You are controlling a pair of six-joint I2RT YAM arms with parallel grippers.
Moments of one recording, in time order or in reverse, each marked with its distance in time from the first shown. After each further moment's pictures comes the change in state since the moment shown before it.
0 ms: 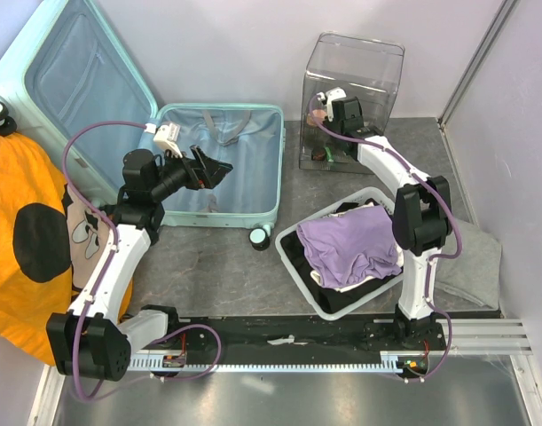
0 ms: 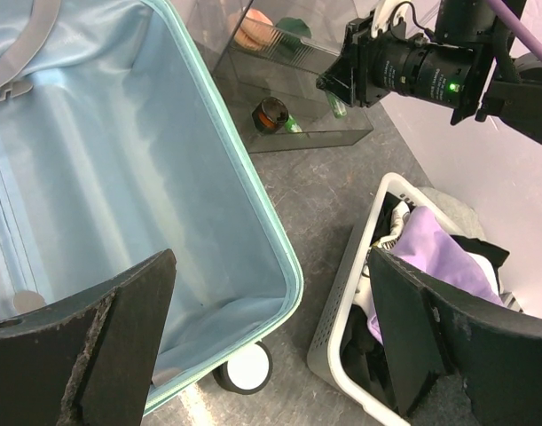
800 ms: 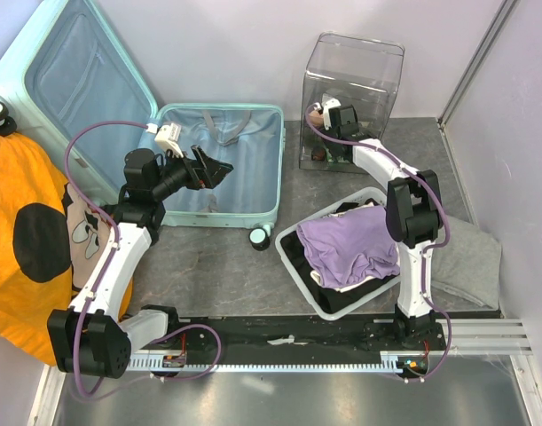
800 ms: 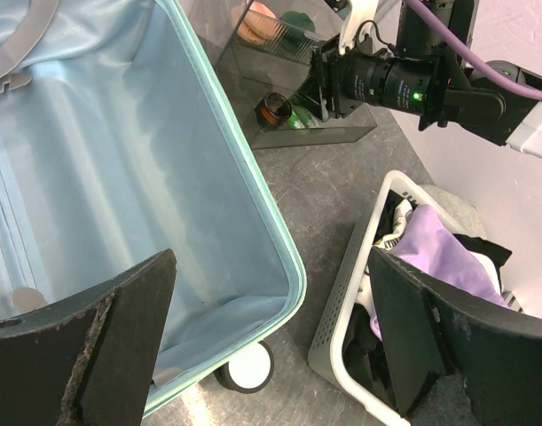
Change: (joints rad) left arm 0.000 0.018 0.000 0.000 0.002 0.000; right arm -0.017 0.105 0.006 0.035 -0.058 -0.019
